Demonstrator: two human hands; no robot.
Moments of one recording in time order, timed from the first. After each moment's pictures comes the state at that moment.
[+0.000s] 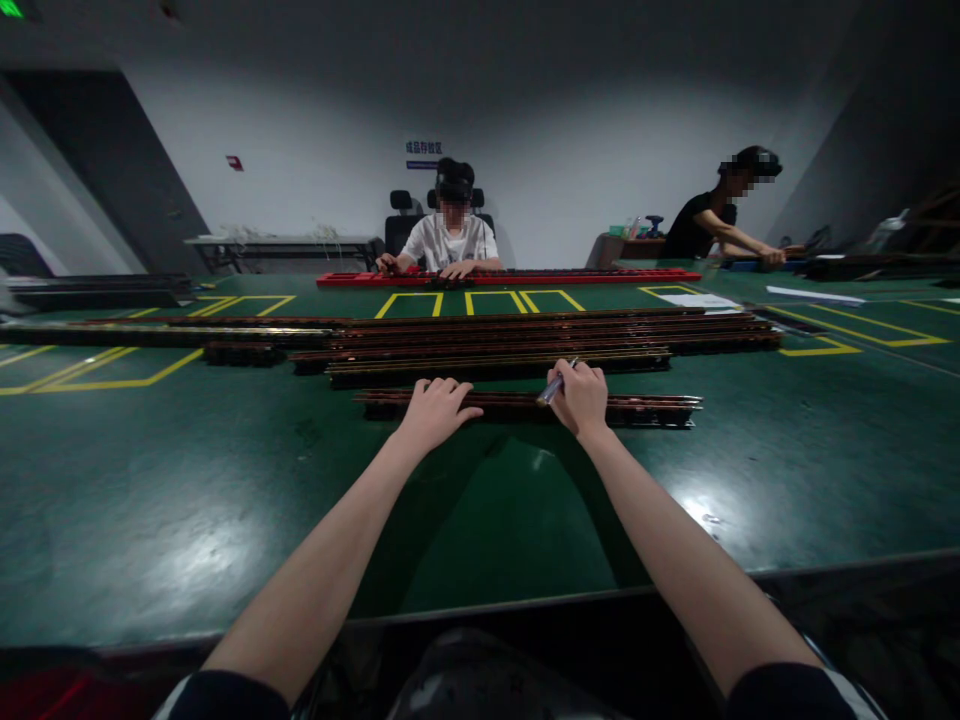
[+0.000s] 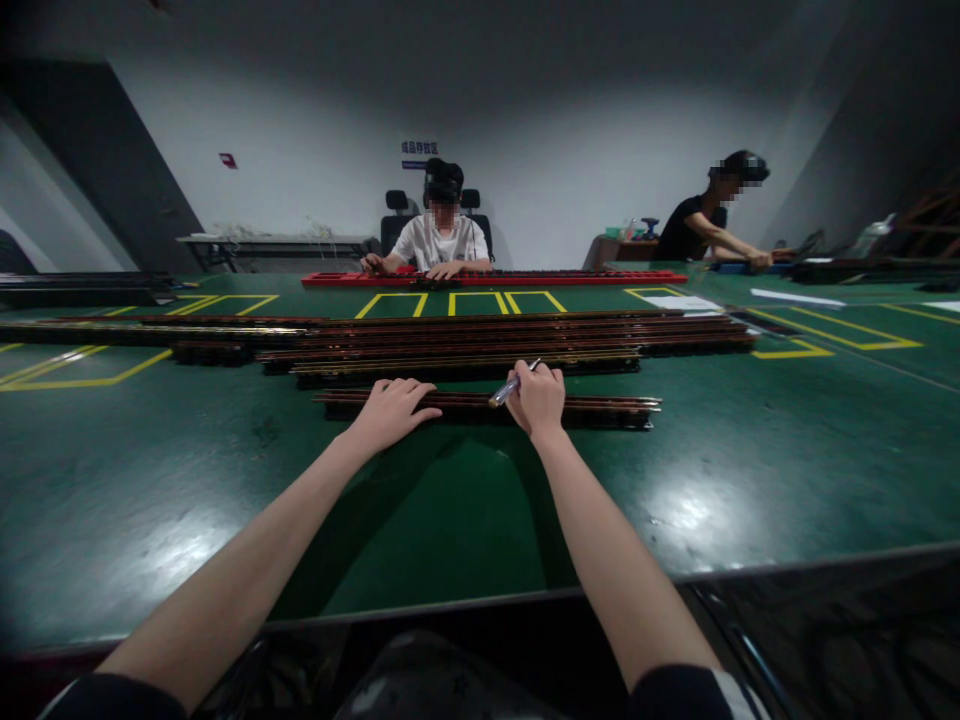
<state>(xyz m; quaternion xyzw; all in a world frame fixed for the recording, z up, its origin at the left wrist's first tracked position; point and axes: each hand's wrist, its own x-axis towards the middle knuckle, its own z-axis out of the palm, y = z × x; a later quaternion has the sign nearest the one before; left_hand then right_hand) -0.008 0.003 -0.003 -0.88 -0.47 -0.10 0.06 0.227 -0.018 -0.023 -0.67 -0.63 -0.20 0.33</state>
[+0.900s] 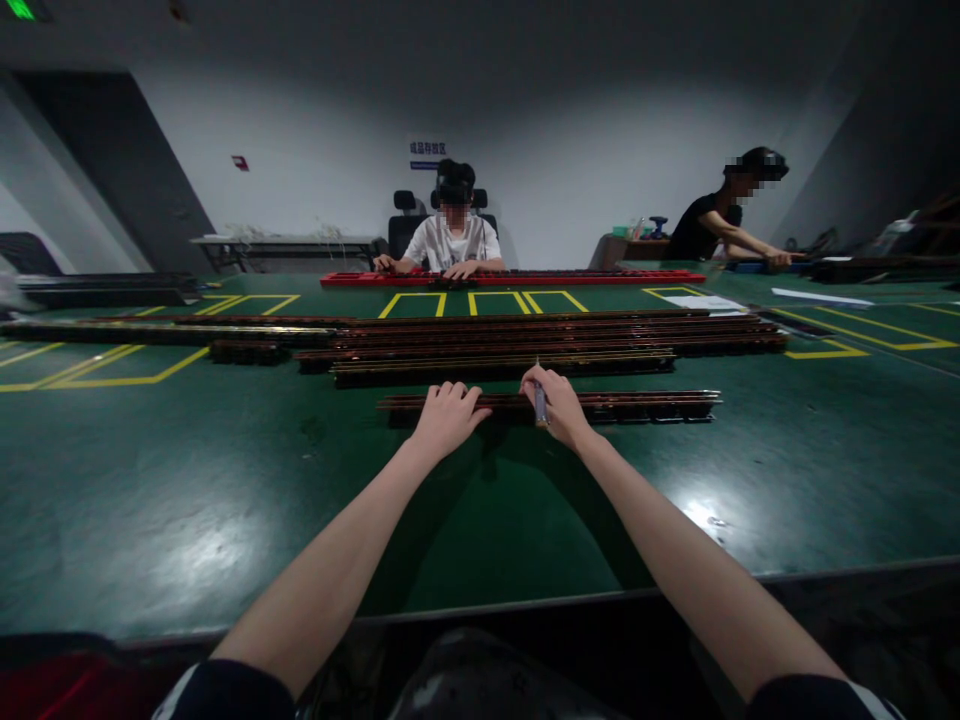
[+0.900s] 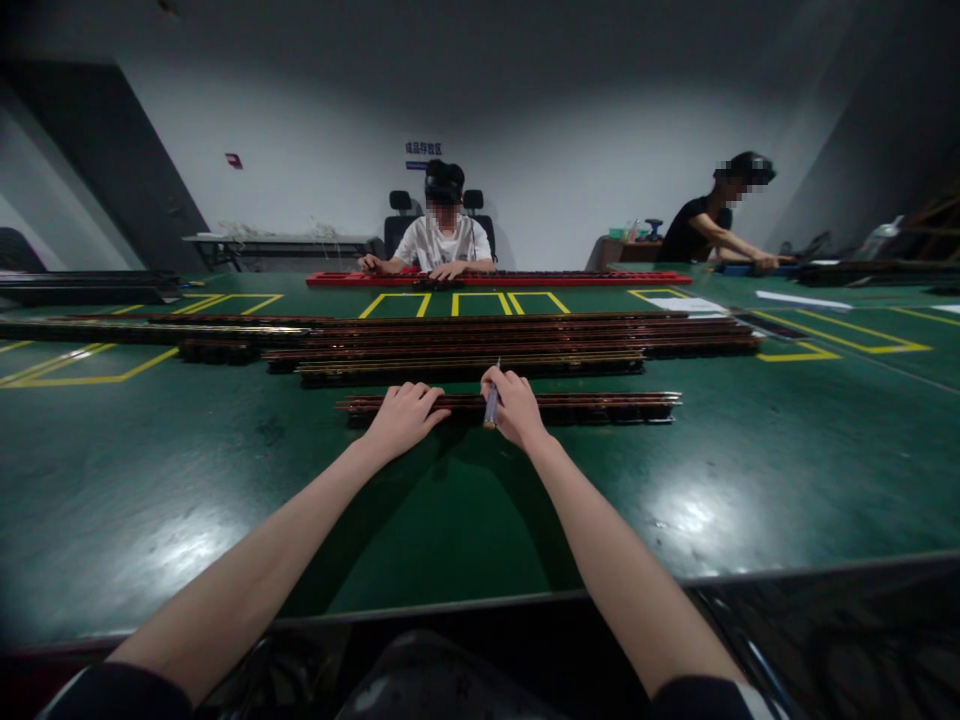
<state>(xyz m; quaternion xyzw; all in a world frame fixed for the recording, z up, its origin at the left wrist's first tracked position) 0.004 -0.005 -0.014 -0.87 -0.47 -0.13 0.09 0.203 -0.023 -0.024 -0.57 -0.74 -0.03 0.35</state>
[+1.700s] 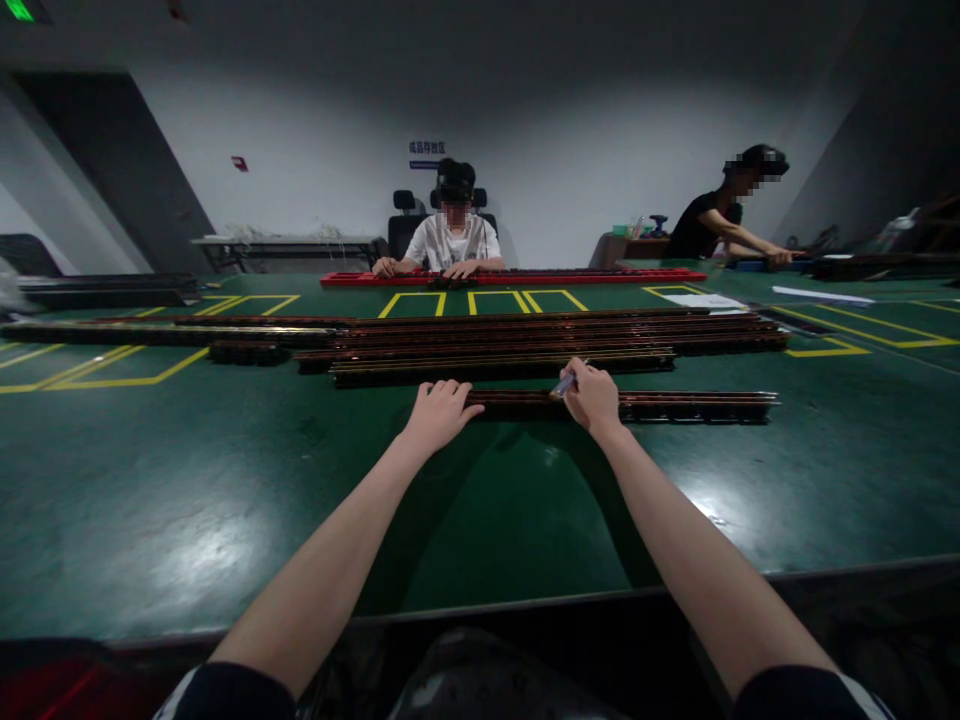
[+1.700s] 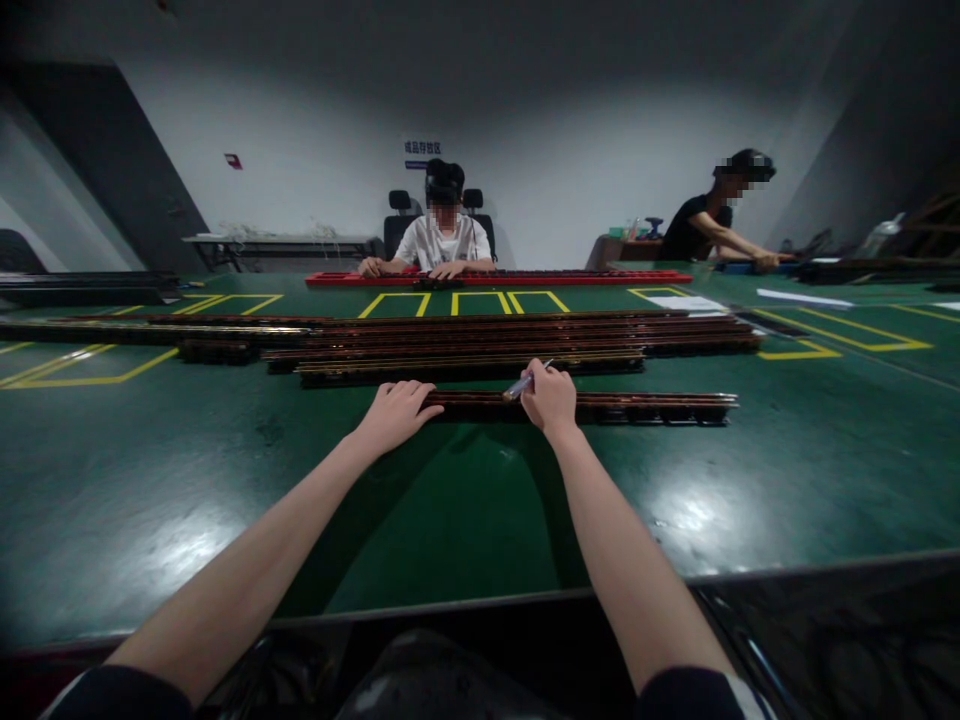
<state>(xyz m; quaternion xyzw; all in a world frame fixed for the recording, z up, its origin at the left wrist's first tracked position) -0.005 0.004 -0.012 -0.87 -0.48 -0.11 0.05 0.244 -0.014 -0.023 -0.70 -0.63 -0.16 0.30</state>
